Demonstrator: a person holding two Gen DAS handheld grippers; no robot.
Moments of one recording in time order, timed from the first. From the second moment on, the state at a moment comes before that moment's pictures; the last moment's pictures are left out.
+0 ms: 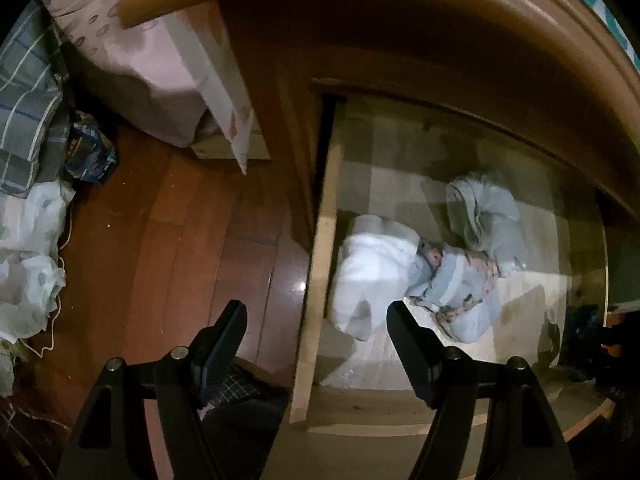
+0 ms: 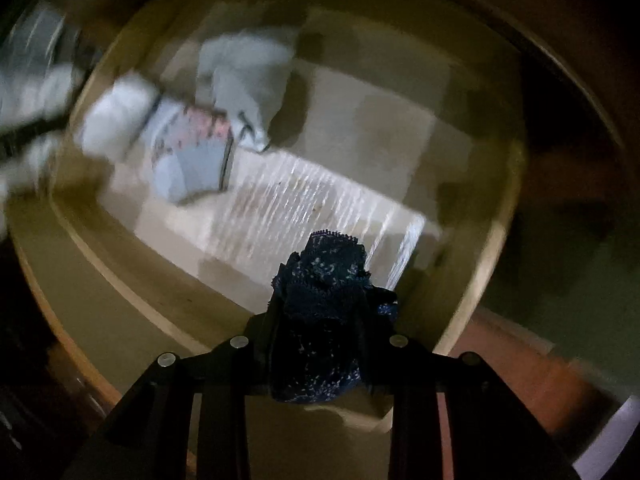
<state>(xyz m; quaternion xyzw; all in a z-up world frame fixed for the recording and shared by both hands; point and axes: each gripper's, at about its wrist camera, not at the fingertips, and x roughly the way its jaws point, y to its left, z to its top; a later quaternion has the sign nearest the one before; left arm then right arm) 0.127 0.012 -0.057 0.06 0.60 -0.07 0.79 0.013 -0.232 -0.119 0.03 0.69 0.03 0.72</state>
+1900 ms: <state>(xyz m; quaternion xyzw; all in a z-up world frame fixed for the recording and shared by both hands) 0.161 -0.034 -0.115 0.14 0.67 -0.07 0.73 -0.035 -0.257 -0.081 0.16 0.59 -0.01 0.79</state>
